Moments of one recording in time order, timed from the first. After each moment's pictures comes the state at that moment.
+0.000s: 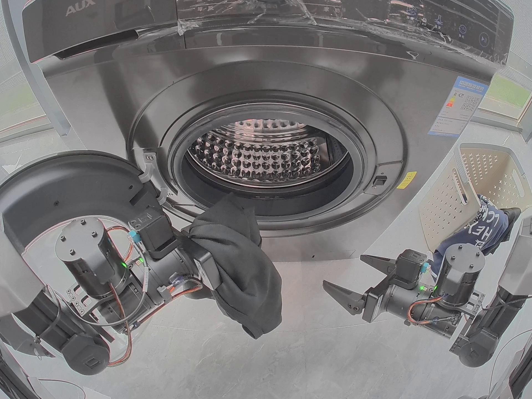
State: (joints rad) left arm -0.61 1.80 -0.39 -1.55 -0.11 -0.09; right arm 0.60 1.93 -0.25 -1.54 0.09 0.11
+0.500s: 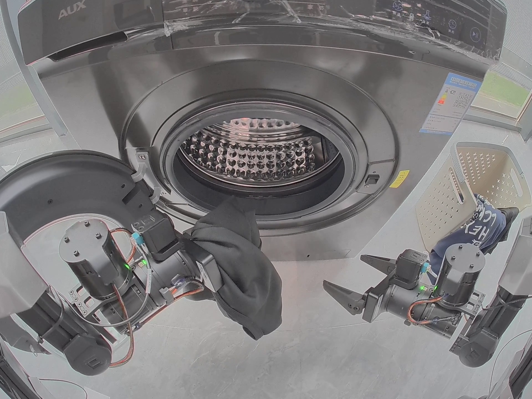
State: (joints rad) left arm -0.61 1.82 -0.39 -1.55 -0.11 -0.09; right arm 0.60 1.93 -0.25 -1.54 0.09 0.11
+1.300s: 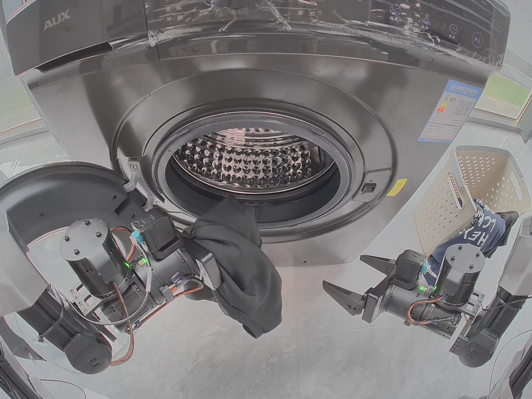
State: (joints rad) left arm -0.60 1.82 -0.40 -1.55 -0.11 -0.08; right arm 0.61 1.93 -0.25 -1.54 0.09 0.11
